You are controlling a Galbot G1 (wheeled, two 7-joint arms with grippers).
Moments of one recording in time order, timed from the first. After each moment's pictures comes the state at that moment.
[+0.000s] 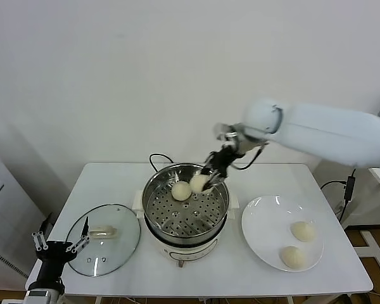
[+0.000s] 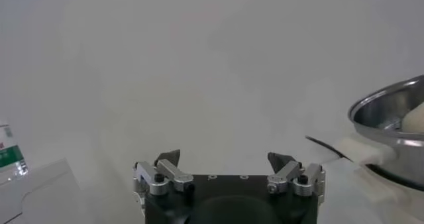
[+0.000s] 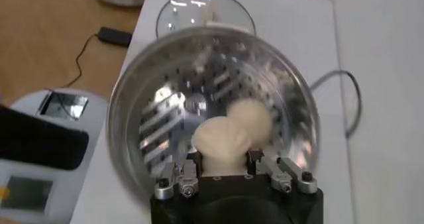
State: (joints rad) left arm 1.68 -1.56 -0.84 -2.20 0.18 -0.06 0.13; right arm 0.70 1.06 -1.46 1.42 0.88 -0.38 -0.84
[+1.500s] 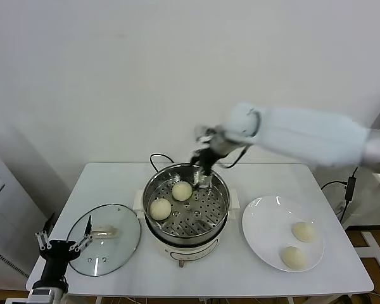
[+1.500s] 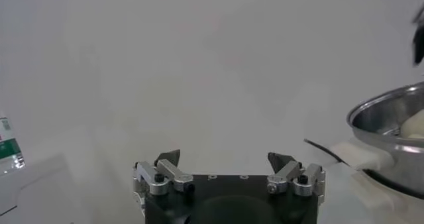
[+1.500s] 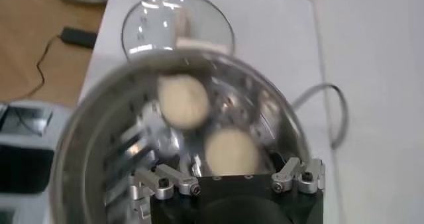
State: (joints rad) left arm 1.66 -1.57 -0.82 -2.19 0.18 -0.05 0.14; right arm 0.78 0.91 -1.44 1.38 0.71 -0.37 -0.99
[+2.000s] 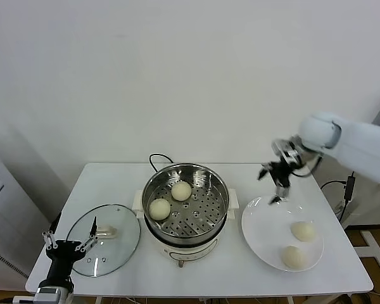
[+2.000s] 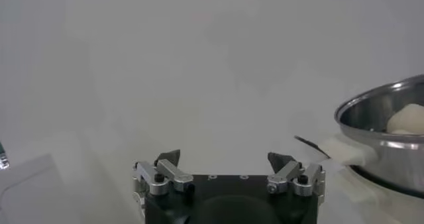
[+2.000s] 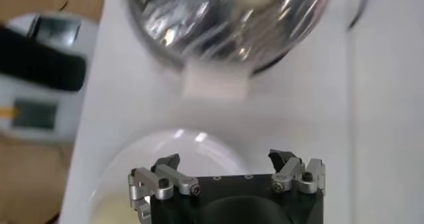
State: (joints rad) left arm 1.66 -1.57 -0.80 -2.18 0.21 -0.04 0.14; right arm 0.54 0.56 -1.33 1.44 0.30 -0.17 -1.17
